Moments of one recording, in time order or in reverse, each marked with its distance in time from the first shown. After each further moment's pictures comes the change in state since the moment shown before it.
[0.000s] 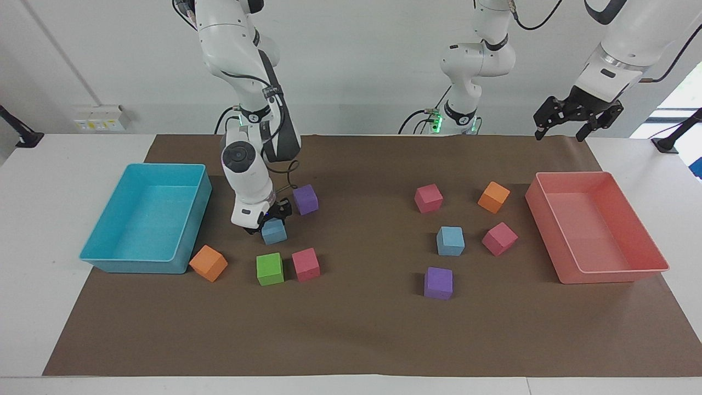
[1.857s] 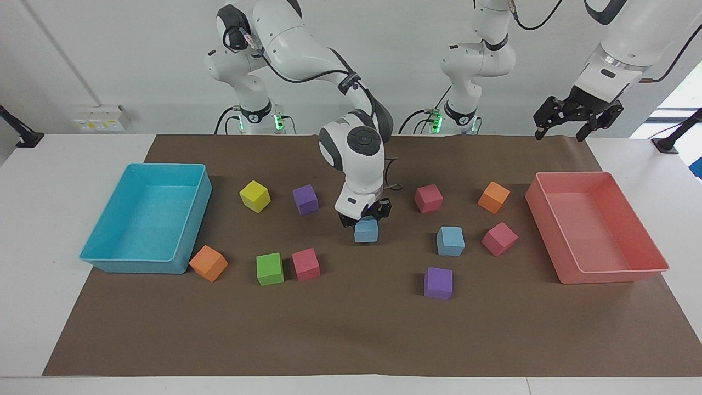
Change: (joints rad) left arm 0.000 0.000 0.000 0.000 0.000 0.000 0.000; right arm 0.365 0.281 0.017 0.508 0.005 -0.141 0.664
